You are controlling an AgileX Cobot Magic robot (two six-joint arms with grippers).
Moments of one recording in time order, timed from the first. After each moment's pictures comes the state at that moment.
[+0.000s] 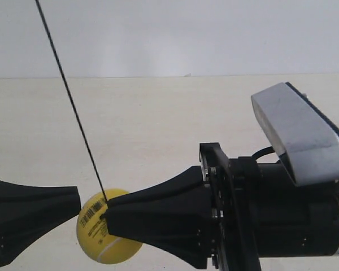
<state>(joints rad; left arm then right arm) -0.28 0.85 -0.16 1.22 -0.87 -0.96 0.71 1.28 -0.42 -1.04 -1.13 0.86</state>
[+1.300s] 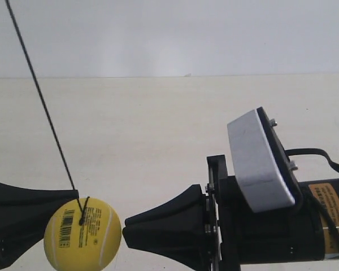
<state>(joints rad) -0.28 0.85 -0.16 1.23 -0.87 -0.93 0.71 1.28 -0.42 -1.14 -0.93 0.88</state>
